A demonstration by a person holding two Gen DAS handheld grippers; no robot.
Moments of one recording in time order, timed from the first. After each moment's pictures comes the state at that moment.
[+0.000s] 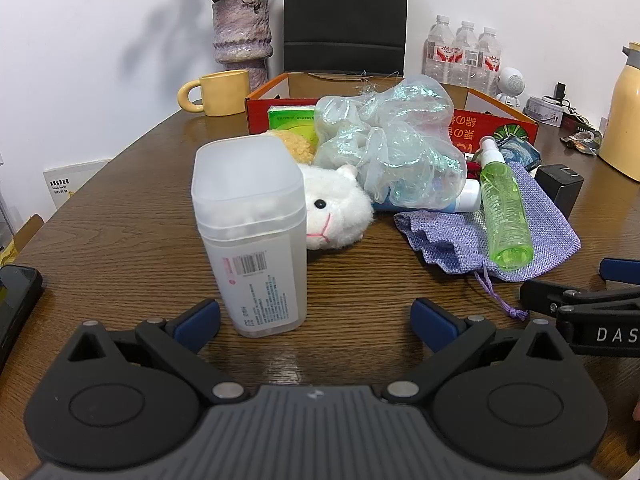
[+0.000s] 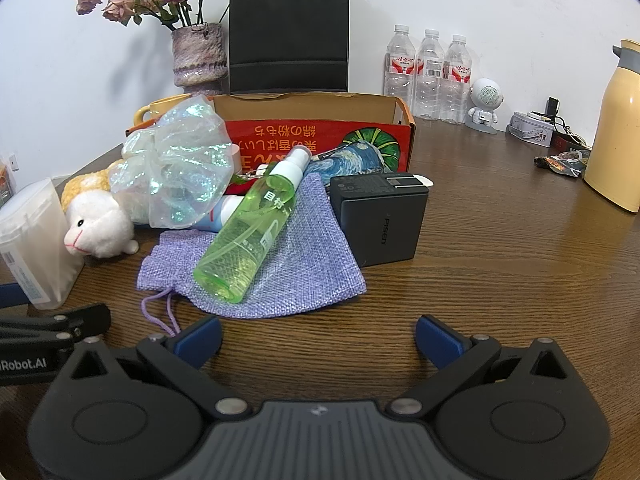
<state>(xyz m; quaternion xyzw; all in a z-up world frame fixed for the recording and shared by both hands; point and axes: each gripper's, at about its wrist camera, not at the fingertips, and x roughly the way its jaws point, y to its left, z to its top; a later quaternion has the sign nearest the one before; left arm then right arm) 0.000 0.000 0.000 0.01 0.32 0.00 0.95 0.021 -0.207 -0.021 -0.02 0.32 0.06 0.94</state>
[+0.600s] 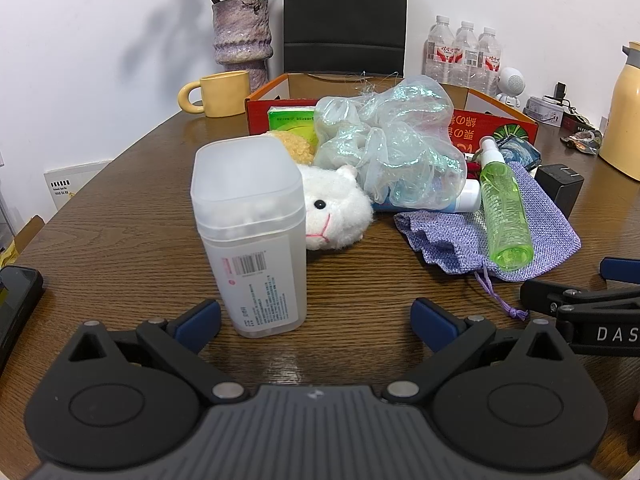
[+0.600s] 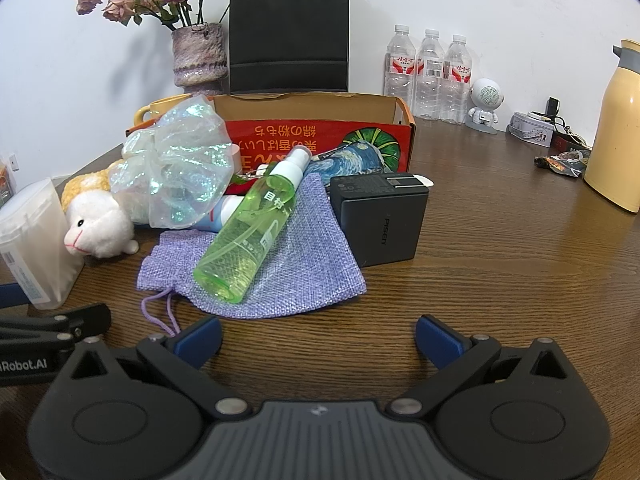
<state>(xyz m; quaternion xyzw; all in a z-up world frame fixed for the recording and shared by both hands) 0.001 -0.003 0.000 0.01 0.32 0.00 0.95 0.021 -0.207 -0.021 -0.02 0.32 0.06 0.94</state>
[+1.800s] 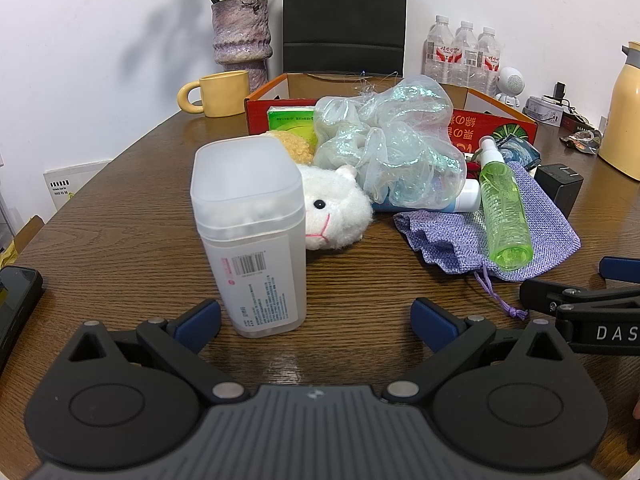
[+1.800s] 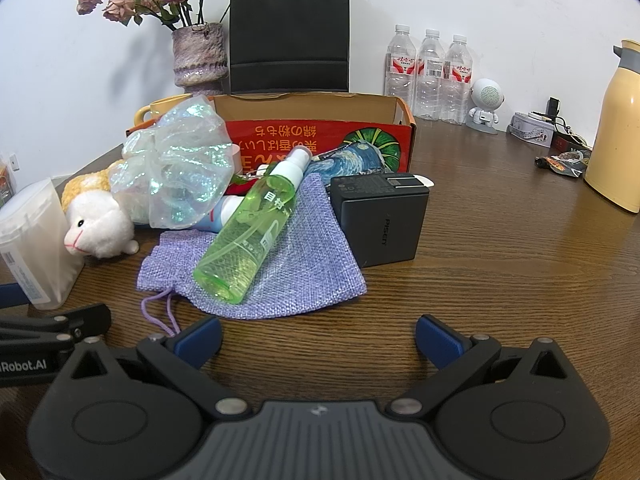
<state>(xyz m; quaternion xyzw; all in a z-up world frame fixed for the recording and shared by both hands) -0.001 0.000 0.000 0.01 0.32 0.00 0.95 0.019 -0.207 -0.017 -0.02 0.32 0.06 0.94</state>
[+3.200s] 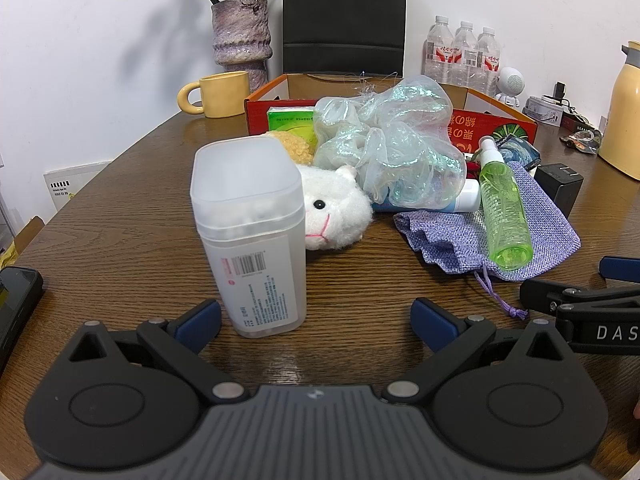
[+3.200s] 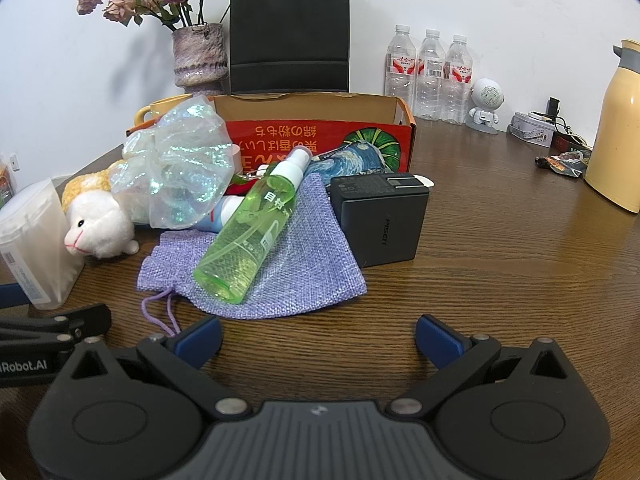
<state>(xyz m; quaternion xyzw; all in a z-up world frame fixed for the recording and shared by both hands) 0.000 -0.001 0.000 0.01 0.32 0.00 0.95 0.022 -0.207 -0.018 -0.02 0.32 0.06 0.94</state>
